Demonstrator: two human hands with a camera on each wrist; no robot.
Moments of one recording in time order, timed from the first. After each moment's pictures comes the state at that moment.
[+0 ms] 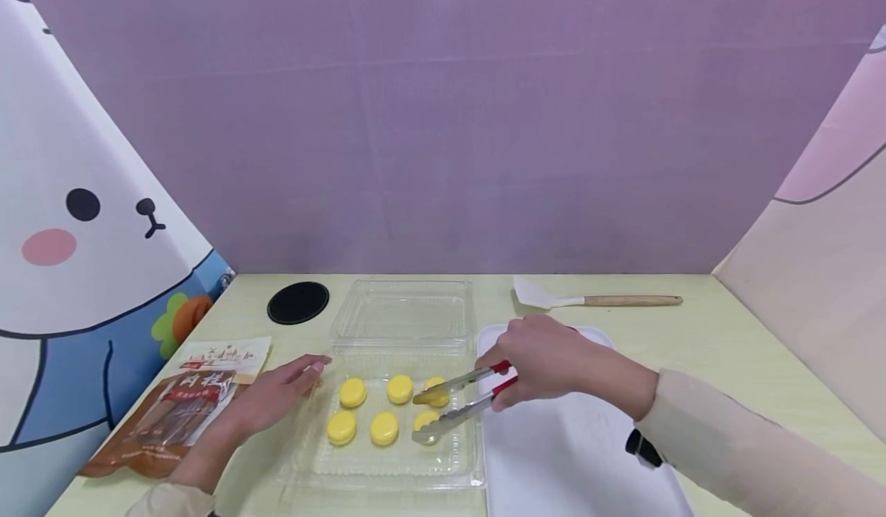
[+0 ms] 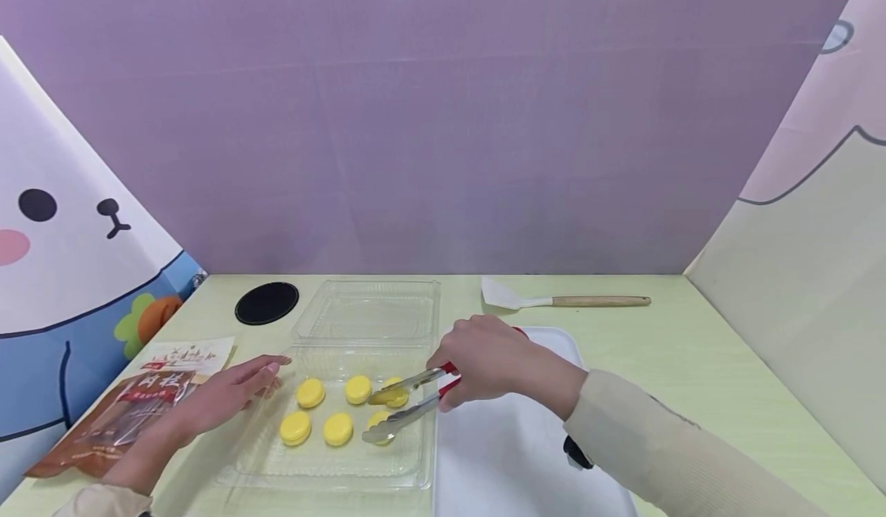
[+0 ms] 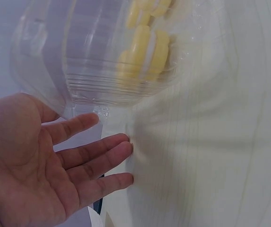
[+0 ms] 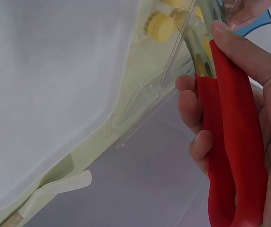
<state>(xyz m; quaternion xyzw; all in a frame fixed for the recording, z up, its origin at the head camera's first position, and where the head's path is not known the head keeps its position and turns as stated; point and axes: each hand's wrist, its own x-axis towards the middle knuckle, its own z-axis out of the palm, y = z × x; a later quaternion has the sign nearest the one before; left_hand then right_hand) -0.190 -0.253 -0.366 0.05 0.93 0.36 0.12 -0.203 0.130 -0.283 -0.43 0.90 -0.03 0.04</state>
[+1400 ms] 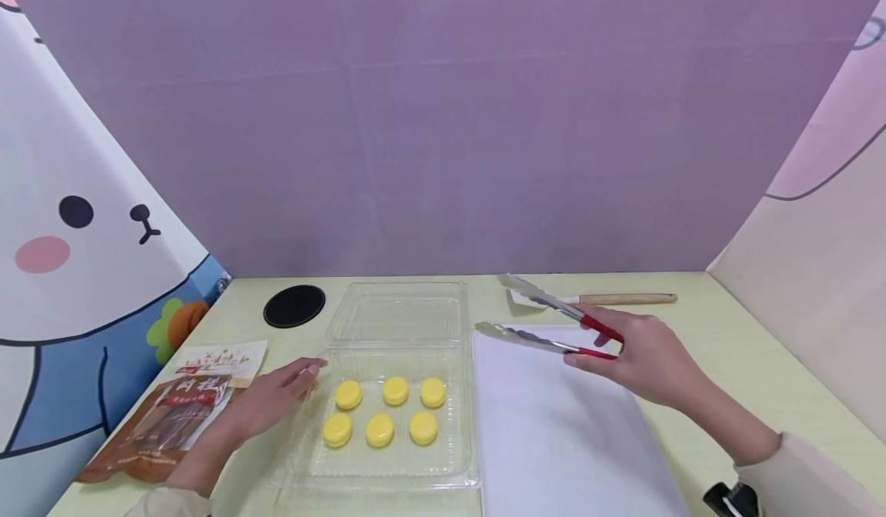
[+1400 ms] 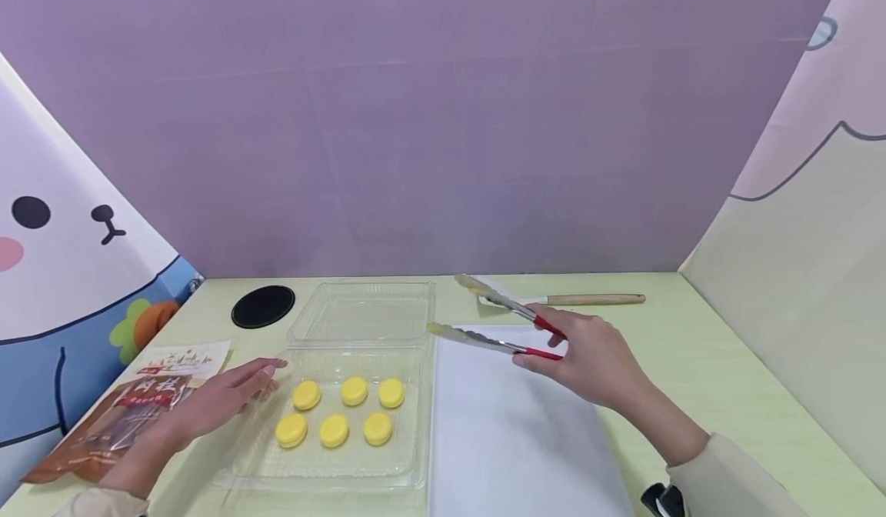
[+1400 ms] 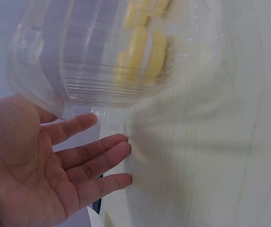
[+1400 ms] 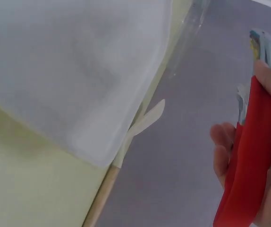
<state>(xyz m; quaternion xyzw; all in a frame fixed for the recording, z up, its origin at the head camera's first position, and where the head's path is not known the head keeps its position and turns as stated) -0.192 -0.251 -0.366 0.04 0.93 0.34 0.13 -0.184 0.239 -0.318 -0.21 0.94 -0.22 -0.17</state>
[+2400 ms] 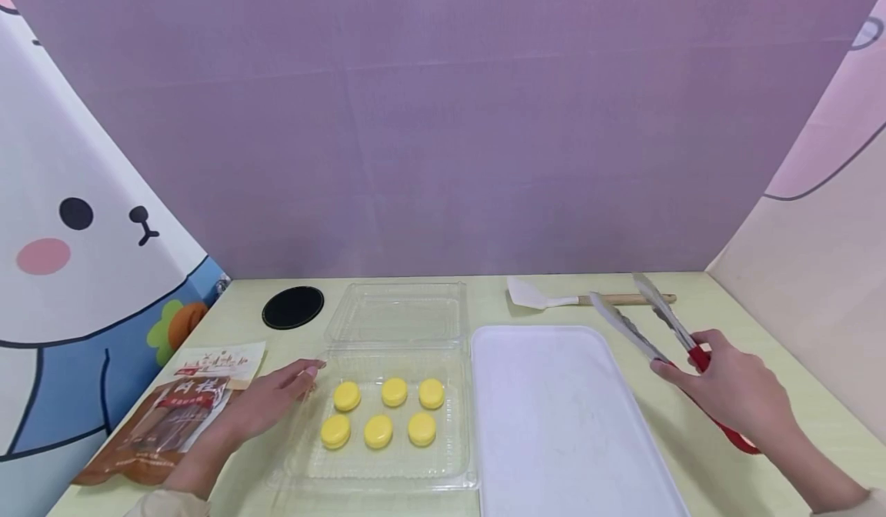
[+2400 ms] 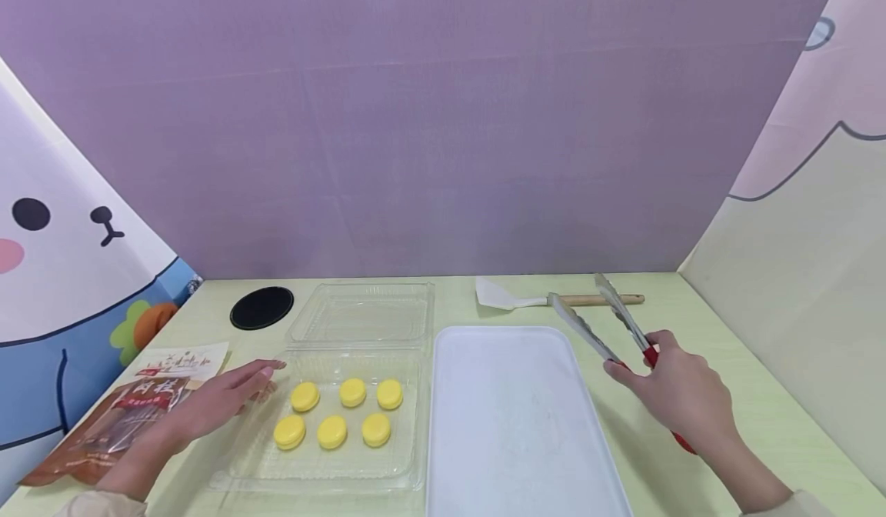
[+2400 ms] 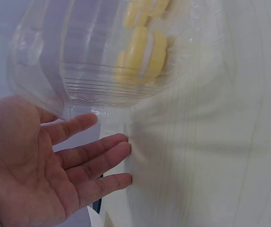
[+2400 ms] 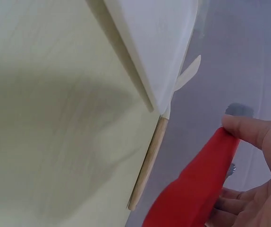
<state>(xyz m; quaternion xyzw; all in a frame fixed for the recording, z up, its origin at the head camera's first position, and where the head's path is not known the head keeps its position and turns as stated) -0.192 -0.250 -0.367 0.03 0.93 0.34 0.12 -0.160 0.326 -0.342 0.04 0.98 -0.19 -0.06</state>
